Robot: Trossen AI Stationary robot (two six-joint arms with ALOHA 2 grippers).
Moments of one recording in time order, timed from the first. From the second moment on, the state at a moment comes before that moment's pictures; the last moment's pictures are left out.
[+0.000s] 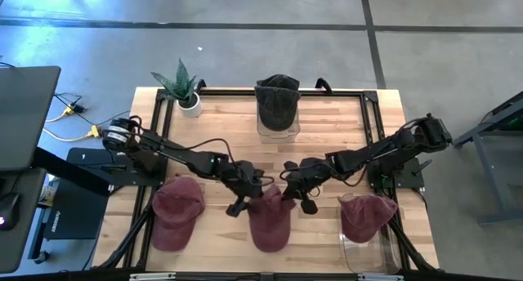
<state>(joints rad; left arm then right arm) -0.21 1.67 0.99 0.06 0.34 0.10 0.20 1.51 0.76 0.19 -0.24 0.13</state>
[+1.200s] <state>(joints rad) -0.31 1.58 0.98 -0.01 0.03 -0.07 0.24 1.51 0.76 0.10 -0.11 0.18</state>
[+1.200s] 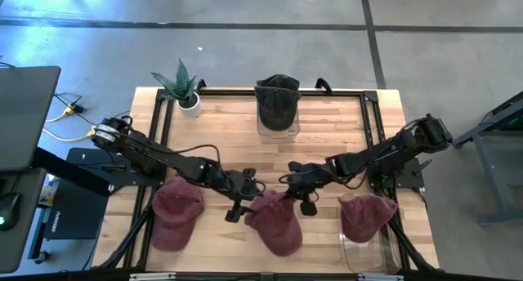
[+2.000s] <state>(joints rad) -0.25 1.58 1.17 -0.36 -0.03 0.11 0.31 1.30 0.76 0.11 0.23 -0.07</state>
